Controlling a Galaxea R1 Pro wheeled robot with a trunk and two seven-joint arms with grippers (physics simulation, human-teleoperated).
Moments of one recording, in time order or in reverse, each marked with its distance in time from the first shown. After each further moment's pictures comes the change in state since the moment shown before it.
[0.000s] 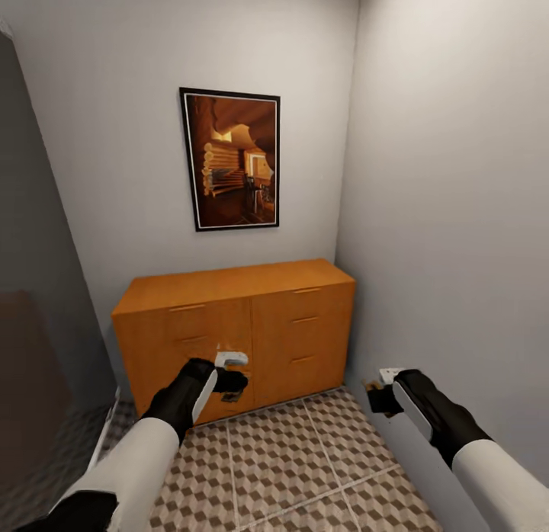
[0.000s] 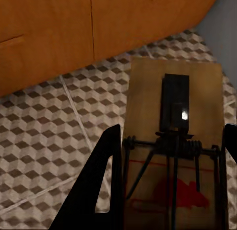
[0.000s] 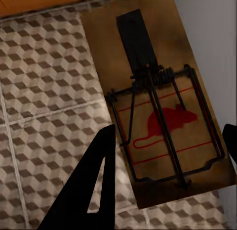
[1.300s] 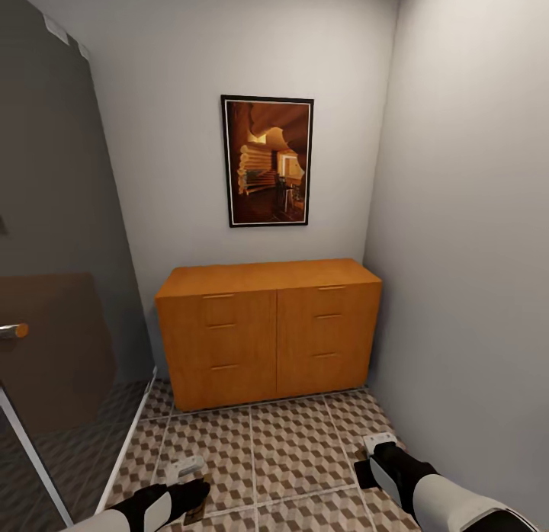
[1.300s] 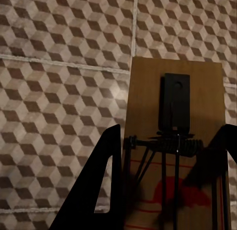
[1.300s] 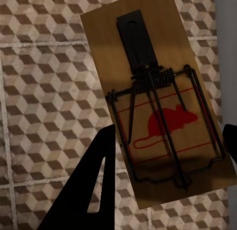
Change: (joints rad) left arm 0.163 0.148 0.207 0.603 0.150 -0.574 -0.009; right arm 0.003 0.203 0.031 0.633 0.155 -0.450 0.000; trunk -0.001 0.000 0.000
